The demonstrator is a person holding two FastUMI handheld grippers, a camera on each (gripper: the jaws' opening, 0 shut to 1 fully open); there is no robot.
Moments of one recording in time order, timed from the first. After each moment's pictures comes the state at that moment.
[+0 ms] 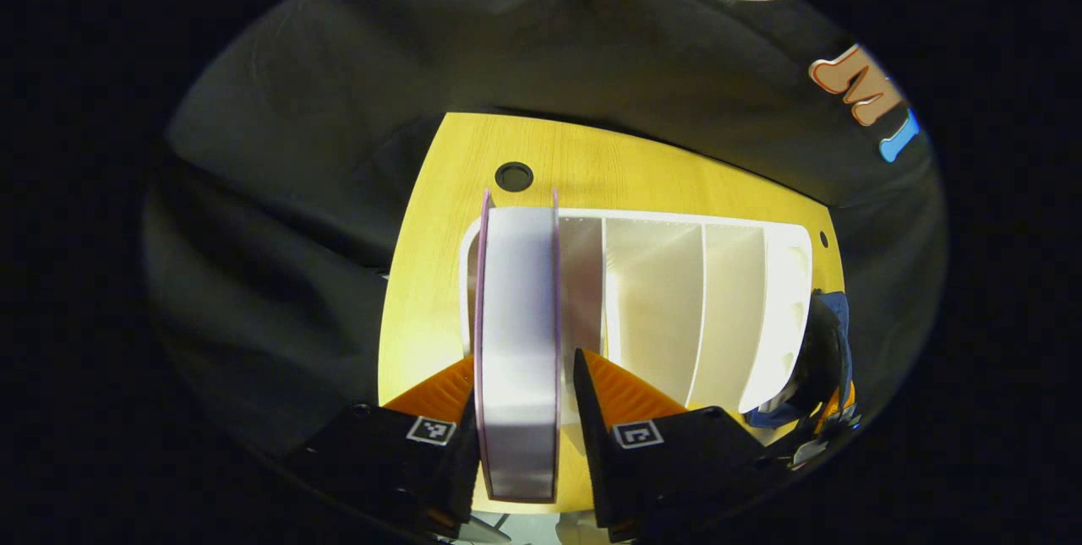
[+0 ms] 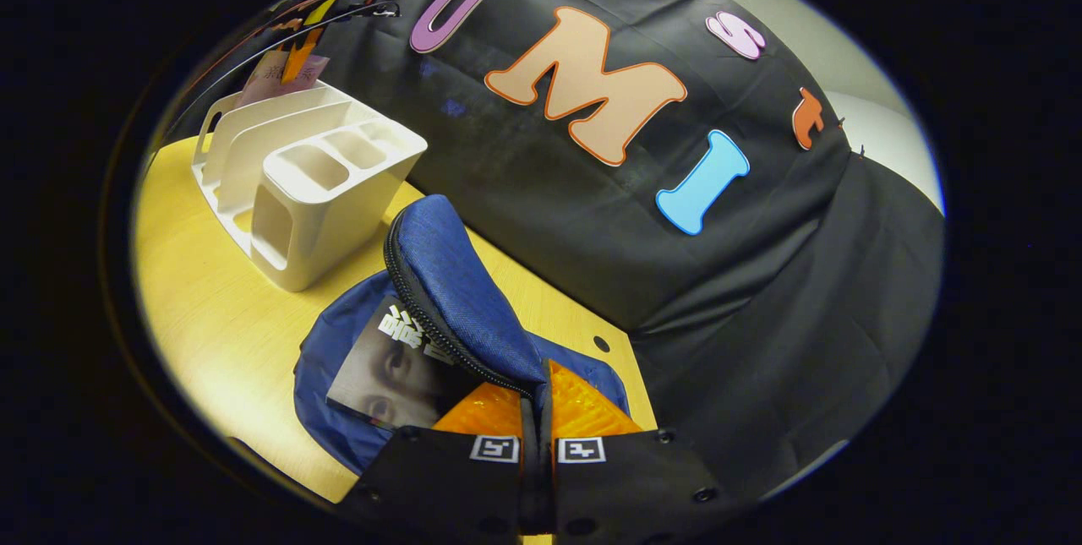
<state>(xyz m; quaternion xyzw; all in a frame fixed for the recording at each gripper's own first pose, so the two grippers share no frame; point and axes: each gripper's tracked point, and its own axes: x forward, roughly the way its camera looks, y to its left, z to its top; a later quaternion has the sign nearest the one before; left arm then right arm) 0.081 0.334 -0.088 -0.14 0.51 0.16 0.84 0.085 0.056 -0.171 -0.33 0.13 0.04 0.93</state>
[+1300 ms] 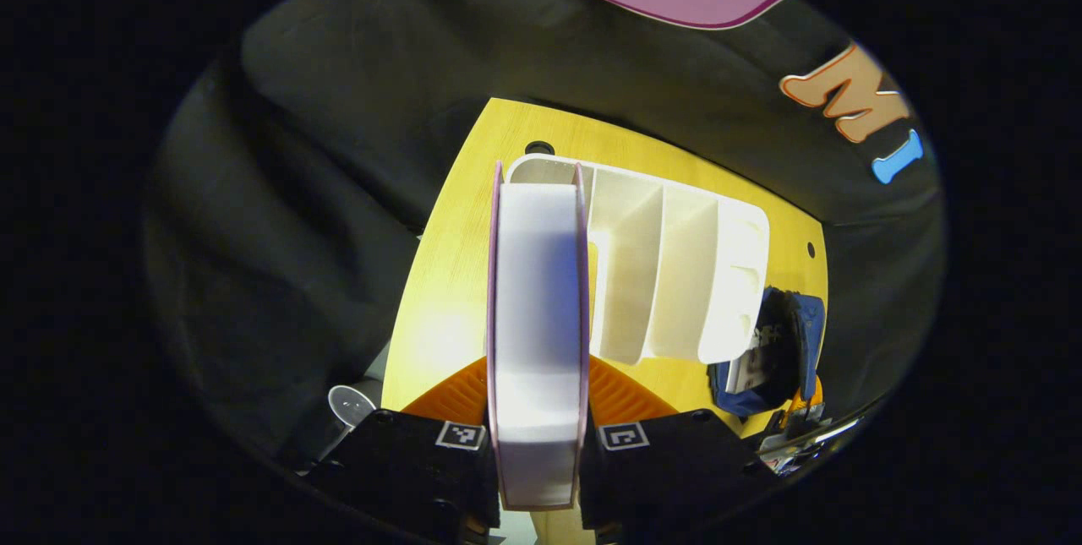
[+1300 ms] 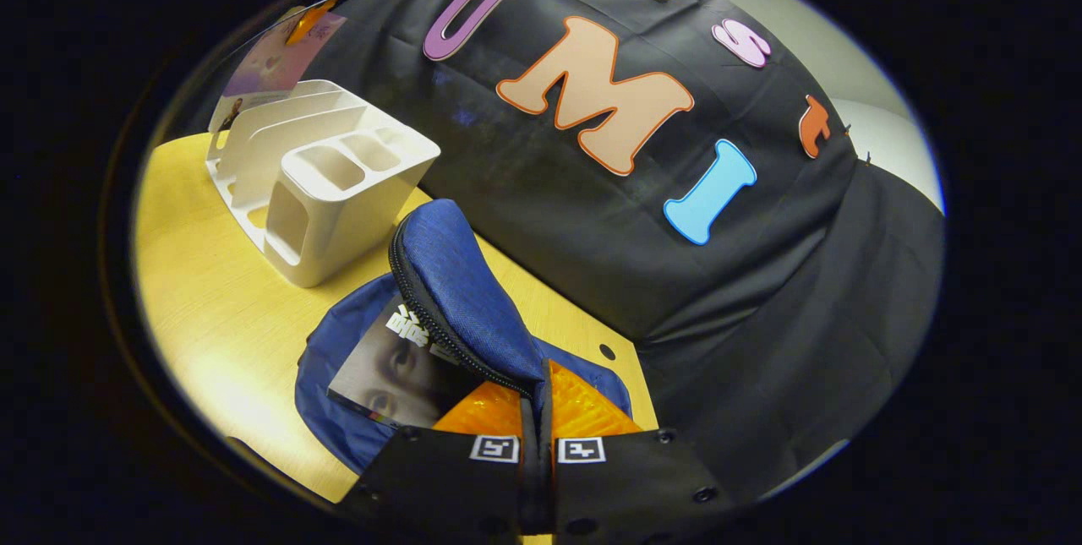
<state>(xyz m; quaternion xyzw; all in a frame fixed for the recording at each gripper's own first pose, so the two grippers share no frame) -0.025 0.277 -0.006 -0.17 0.49 0.21 0.83 0.080 0.057 -0.171 -0.34 0.11 0.07 0.93</state>
